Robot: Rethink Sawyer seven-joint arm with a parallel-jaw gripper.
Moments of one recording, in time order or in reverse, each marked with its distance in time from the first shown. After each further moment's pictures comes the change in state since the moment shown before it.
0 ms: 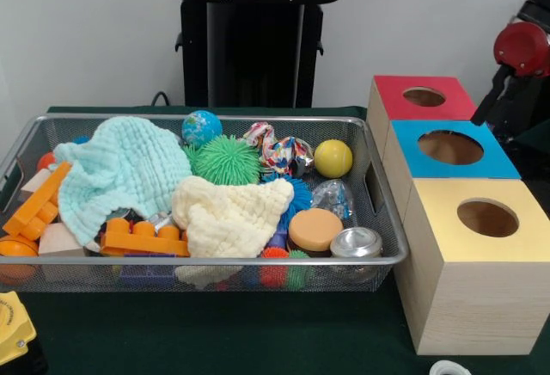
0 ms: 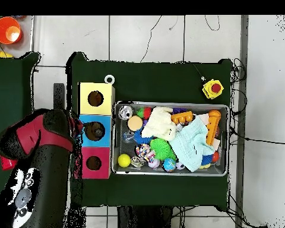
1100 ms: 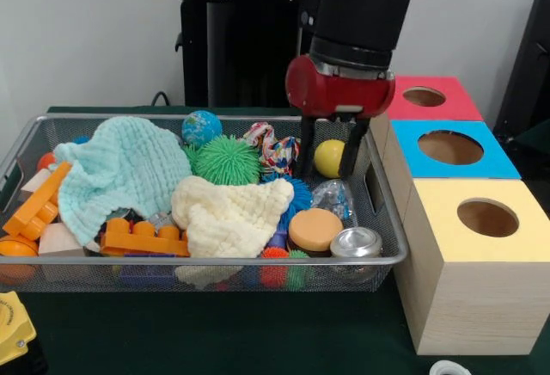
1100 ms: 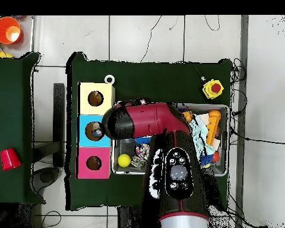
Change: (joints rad) arm -0.594 -0.143 0.358 0.220 -0.145 -0.360 -0.016
